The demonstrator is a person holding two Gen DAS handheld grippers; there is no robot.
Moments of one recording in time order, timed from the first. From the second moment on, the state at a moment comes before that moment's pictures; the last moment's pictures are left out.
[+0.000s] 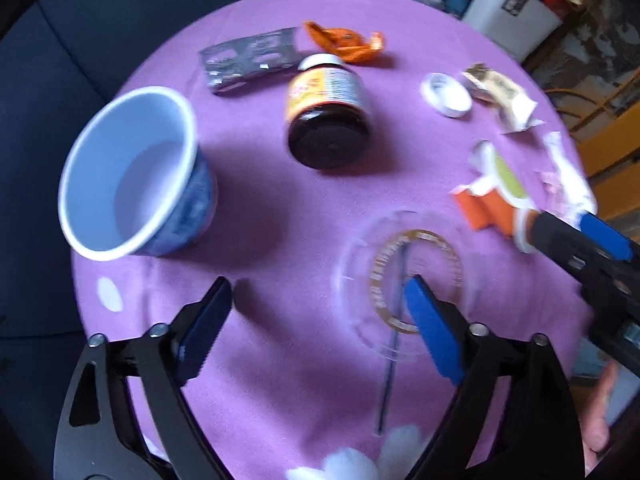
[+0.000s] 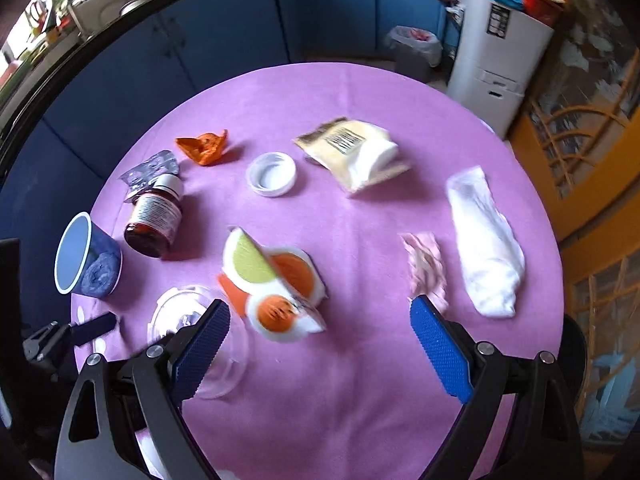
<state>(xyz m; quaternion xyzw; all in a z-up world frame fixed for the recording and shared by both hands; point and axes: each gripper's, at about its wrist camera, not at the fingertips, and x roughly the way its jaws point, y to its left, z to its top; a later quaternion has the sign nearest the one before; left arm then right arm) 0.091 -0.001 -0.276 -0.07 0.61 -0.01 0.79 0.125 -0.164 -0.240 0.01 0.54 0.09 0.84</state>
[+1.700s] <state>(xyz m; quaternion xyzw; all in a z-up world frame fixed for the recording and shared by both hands) 0.074 -0.003 -0.244 -0.03 0.56 0.02 0.83 0.103 -0.164 -0.228 -0.06 0.52 0.06 0.85</state>
